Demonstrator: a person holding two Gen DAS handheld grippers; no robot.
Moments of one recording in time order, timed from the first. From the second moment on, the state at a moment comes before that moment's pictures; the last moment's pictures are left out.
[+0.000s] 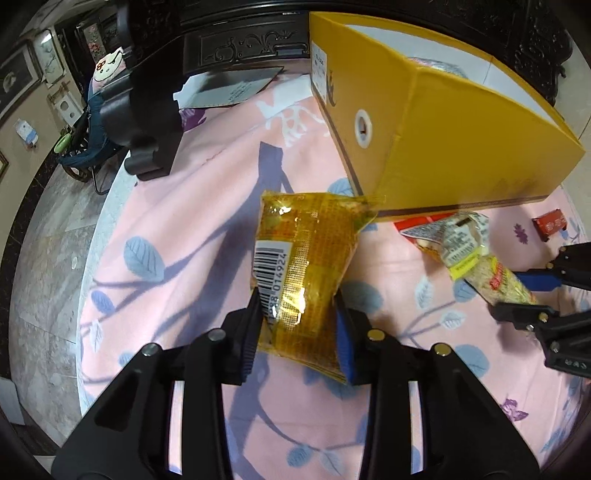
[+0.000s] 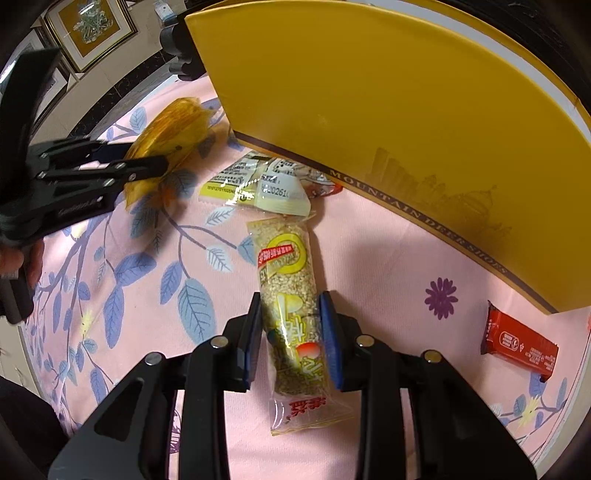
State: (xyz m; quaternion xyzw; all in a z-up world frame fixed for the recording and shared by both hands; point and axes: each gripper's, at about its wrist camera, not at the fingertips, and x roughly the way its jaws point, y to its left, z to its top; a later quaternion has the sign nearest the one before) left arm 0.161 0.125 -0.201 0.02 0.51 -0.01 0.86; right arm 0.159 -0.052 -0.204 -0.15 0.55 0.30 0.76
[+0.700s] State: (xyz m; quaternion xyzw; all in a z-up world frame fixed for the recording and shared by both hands) left arm 0.123 0.038 -0.107 -0.02 0.44 -0.06 0.90; right arm 0.137 -0.130 -0.121 -0.06 0.50 0.23 0.83
